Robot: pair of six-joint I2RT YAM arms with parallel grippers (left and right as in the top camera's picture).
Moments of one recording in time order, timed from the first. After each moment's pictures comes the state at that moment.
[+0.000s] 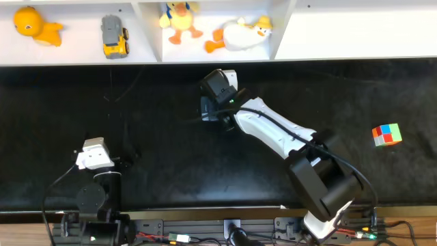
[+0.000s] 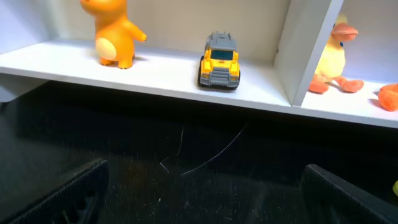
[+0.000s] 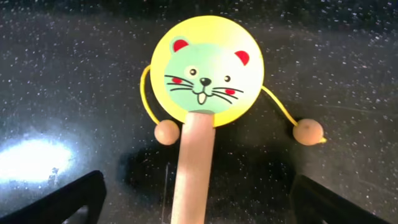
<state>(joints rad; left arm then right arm) -0.04 0.01 0.01 -0.07 -0.18 -0.10 0.66 1.89 1.21 -0.51 0.14 0.56</state>
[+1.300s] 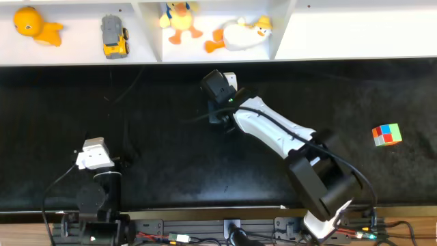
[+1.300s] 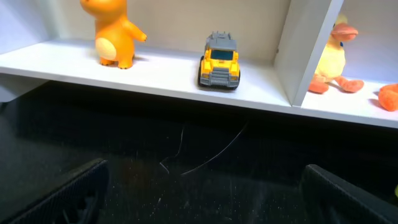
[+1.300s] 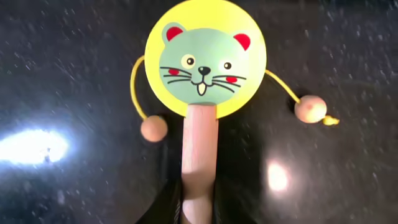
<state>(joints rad) -0.04 0.01 0.01 -0.07 -0.18 -0.10 0.66 1.90 1.22 -0.59 0.12 0.57</state>
